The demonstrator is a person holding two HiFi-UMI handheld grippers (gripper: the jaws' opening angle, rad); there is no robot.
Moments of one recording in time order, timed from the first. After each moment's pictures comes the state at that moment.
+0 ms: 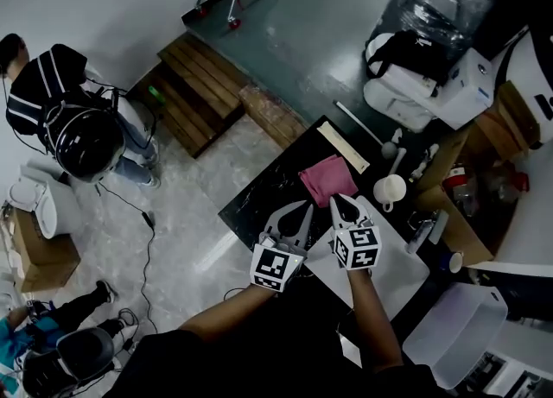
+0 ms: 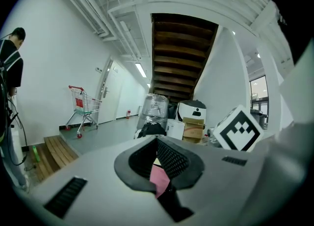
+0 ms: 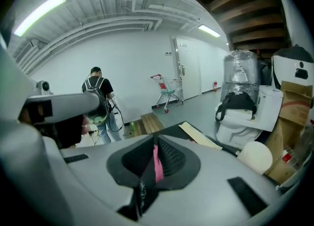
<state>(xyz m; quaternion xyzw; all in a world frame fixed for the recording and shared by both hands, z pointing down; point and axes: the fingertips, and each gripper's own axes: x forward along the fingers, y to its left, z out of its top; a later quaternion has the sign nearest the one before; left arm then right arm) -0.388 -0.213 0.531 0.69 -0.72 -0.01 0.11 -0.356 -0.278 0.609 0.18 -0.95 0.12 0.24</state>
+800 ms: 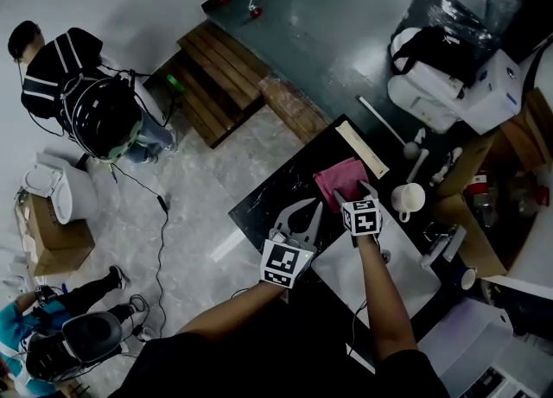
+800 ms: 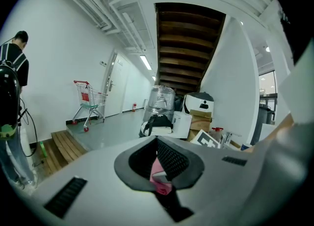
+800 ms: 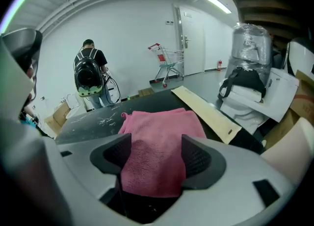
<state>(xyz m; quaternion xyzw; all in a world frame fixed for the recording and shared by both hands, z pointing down) -0.409 -0.236 0.568 0.66 -0.73 0.02 0.15 -0.386 -0.340 0.752 0.16 -0.90 0.13 0.39</state>
